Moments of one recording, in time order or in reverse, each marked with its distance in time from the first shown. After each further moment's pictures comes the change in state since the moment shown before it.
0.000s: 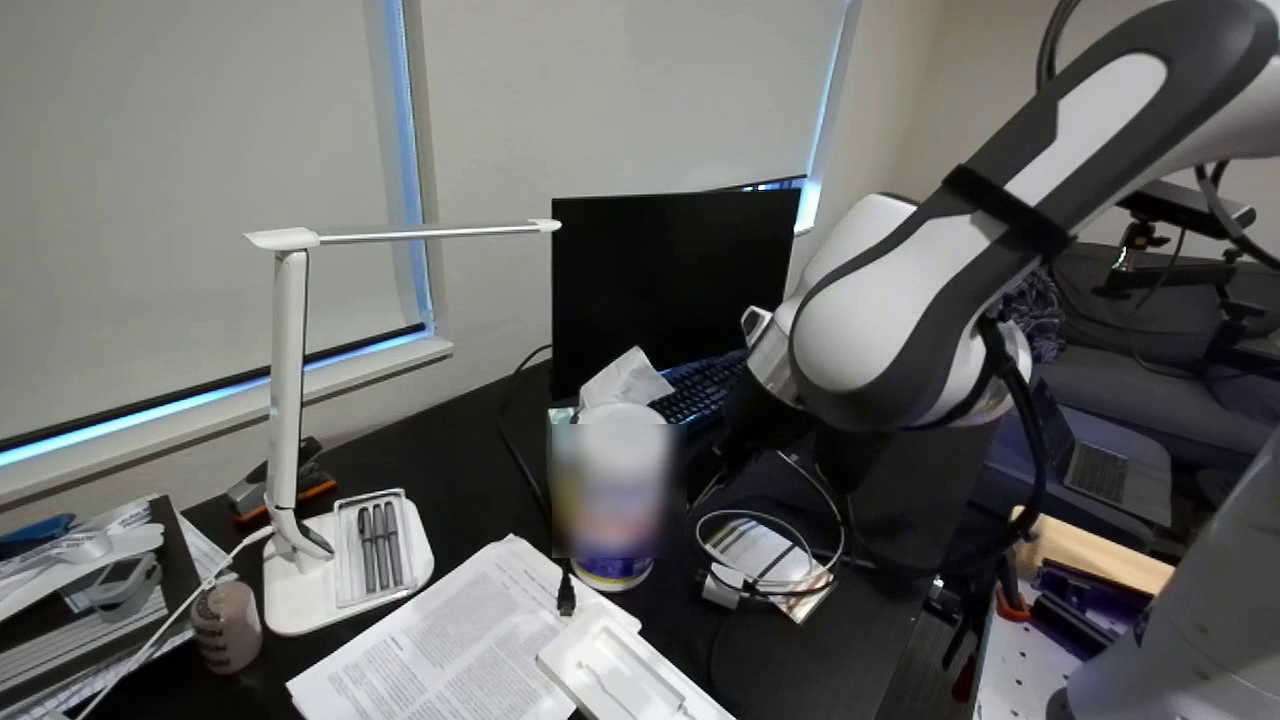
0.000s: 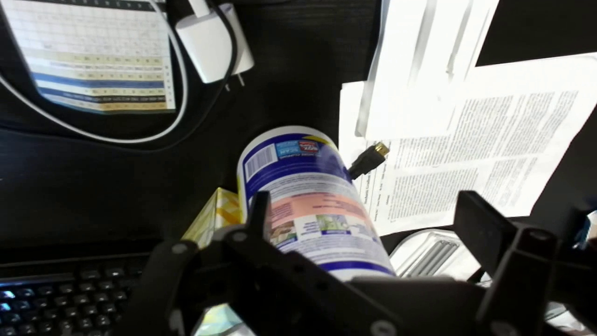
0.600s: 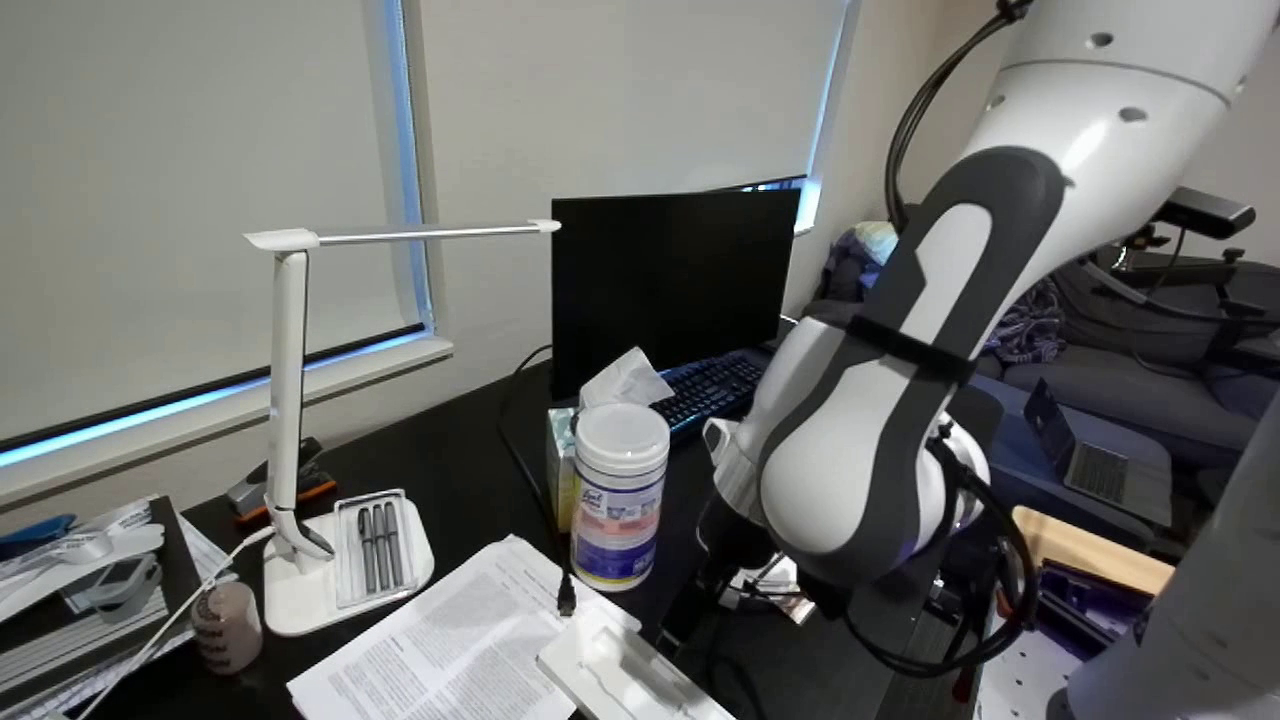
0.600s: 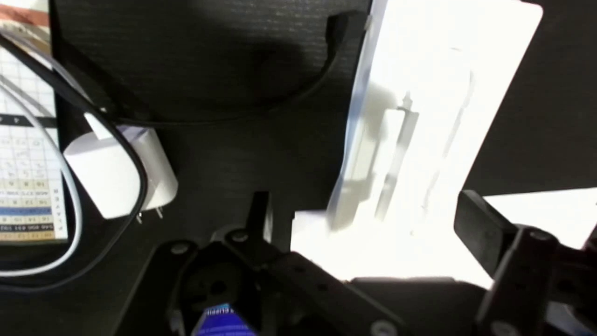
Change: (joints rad) arm 0.212 0.383 -0.114 0.064 -0.094 0.197 0.000
